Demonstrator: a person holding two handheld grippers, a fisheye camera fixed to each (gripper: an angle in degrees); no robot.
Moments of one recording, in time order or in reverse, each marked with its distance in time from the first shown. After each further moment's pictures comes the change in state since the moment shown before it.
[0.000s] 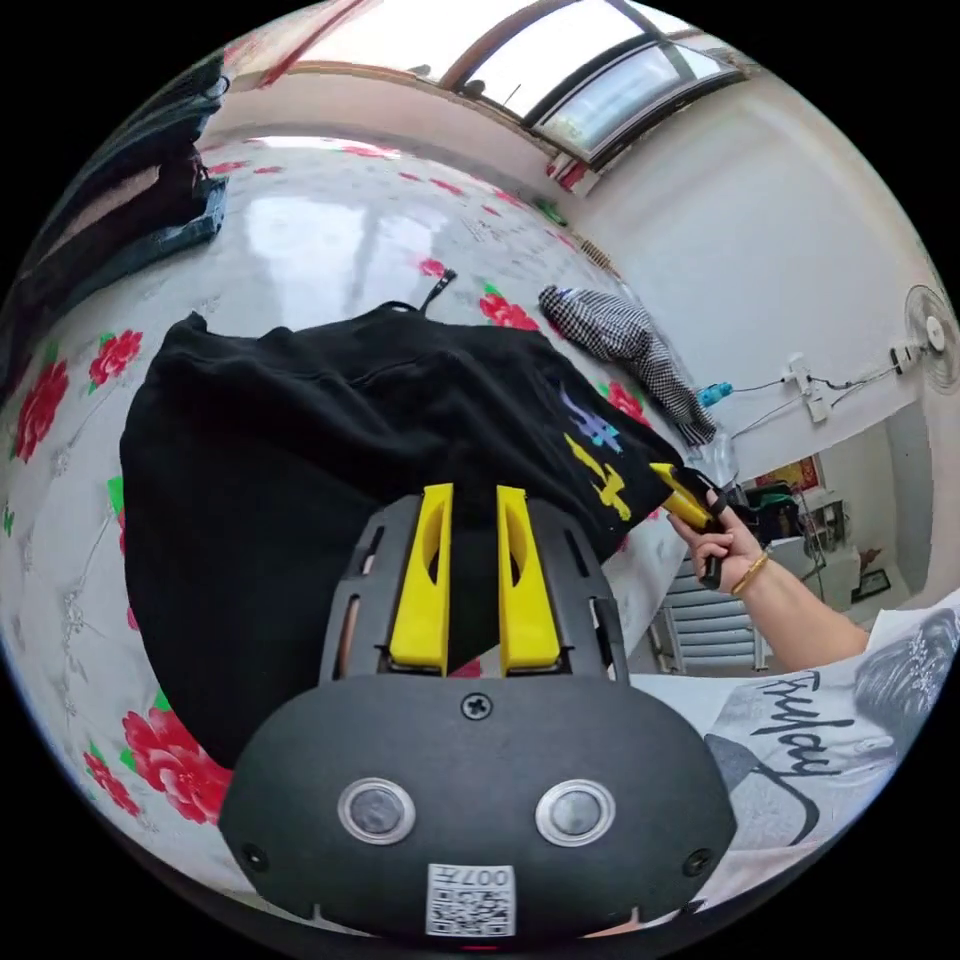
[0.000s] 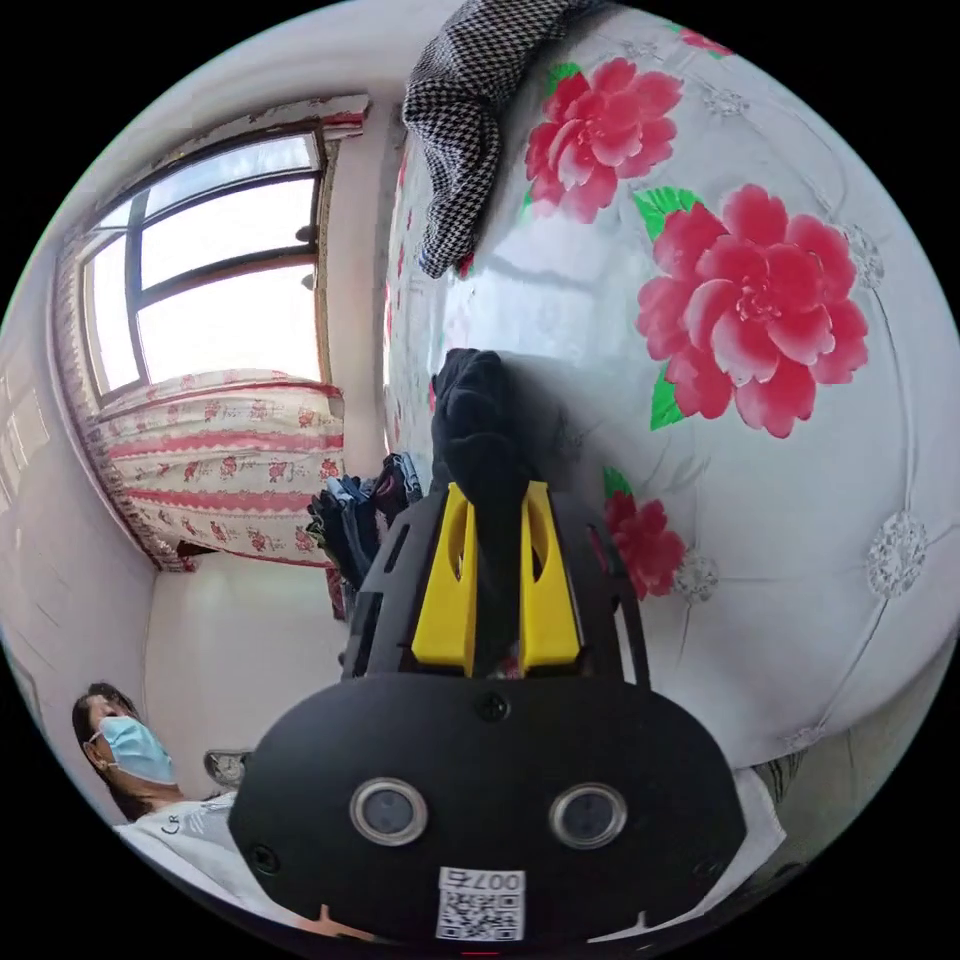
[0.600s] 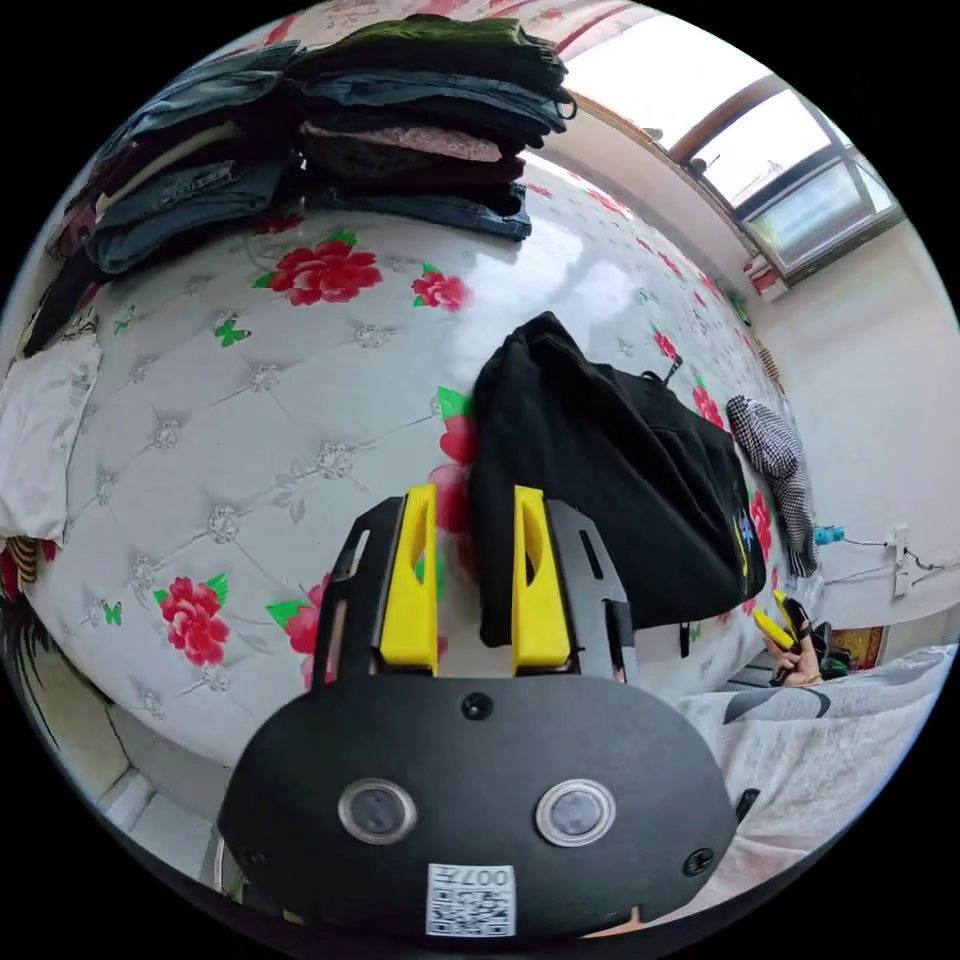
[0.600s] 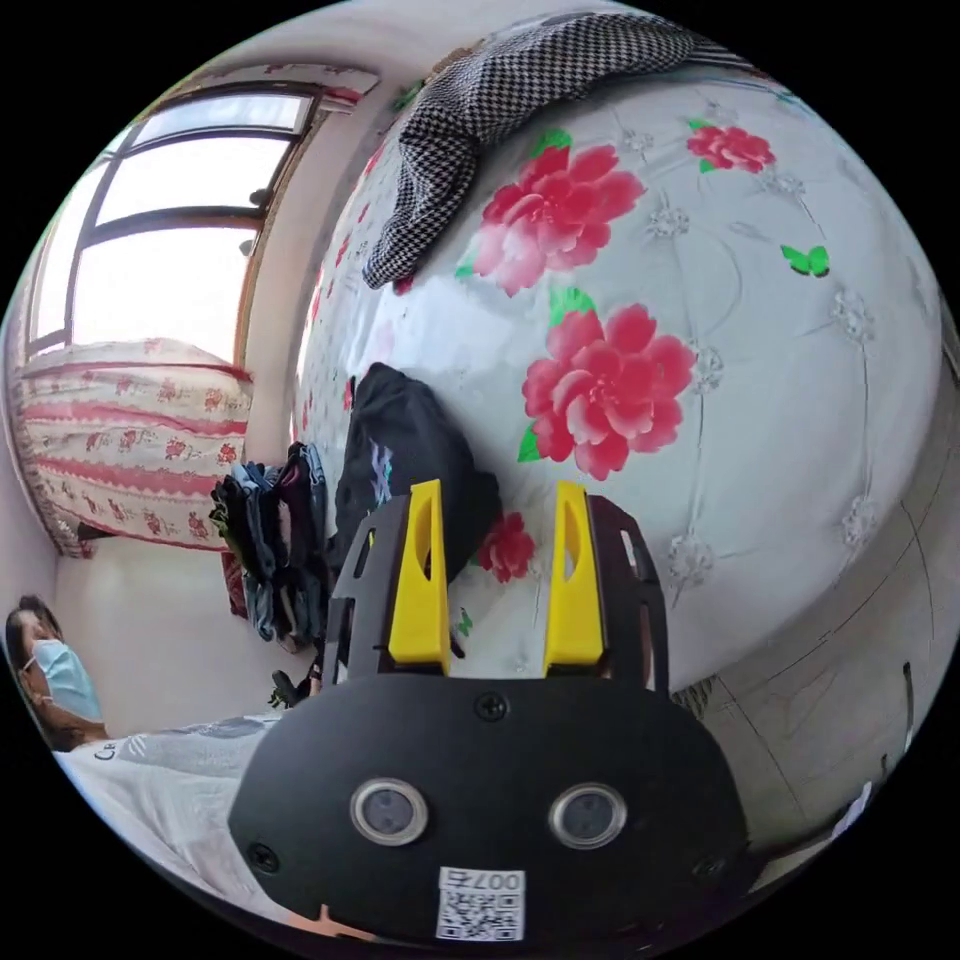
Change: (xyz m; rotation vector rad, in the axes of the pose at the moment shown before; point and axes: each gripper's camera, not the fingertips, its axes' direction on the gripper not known) left arm -0.128 0.060 -0.118 0.021 -0.371 -0.404; right arm 0.001 0.012 -0.012 -0.008 0.283 -0.008
